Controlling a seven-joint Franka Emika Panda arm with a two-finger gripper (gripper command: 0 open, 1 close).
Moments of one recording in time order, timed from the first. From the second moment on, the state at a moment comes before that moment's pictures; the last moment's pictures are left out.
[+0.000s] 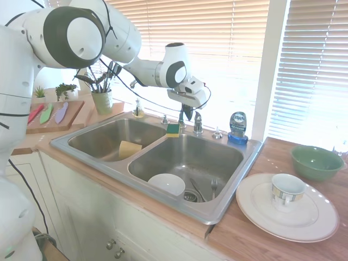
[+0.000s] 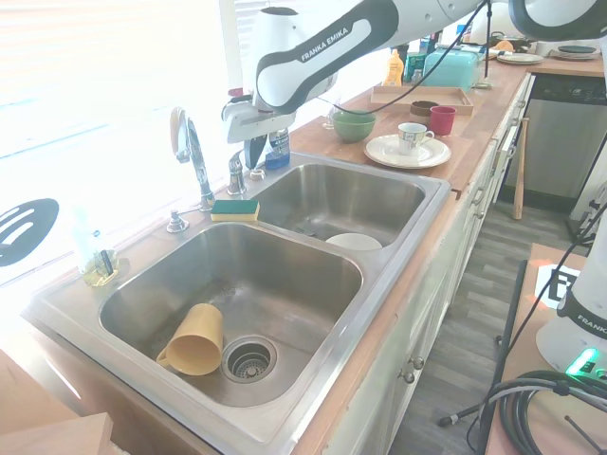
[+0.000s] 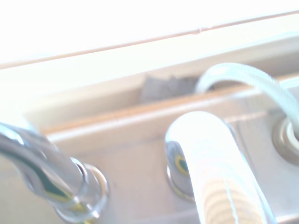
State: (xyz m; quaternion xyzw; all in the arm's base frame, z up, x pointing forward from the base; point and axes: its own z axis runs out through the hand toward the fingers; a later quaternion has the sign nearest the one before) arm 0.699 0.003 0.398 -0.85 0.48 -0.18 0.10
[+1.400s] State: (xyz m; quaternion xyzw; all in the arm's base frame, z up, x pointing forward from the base) arm 0.648 0.020 0.376 -0.88 0.48 -0.03 0.01
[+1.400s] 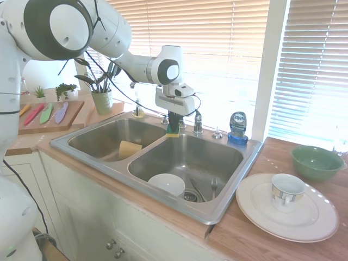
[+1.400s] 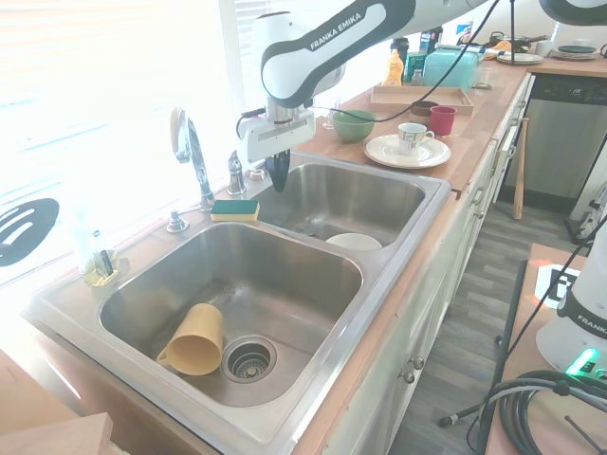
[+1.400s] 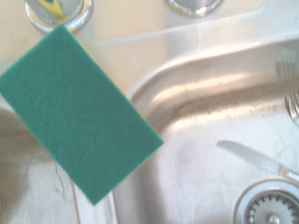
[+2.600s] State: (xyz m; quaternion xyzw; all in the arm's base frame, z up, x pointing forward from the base) arm 0.715 0.007 0.408 -0.85 0.48 -0.21 0.07
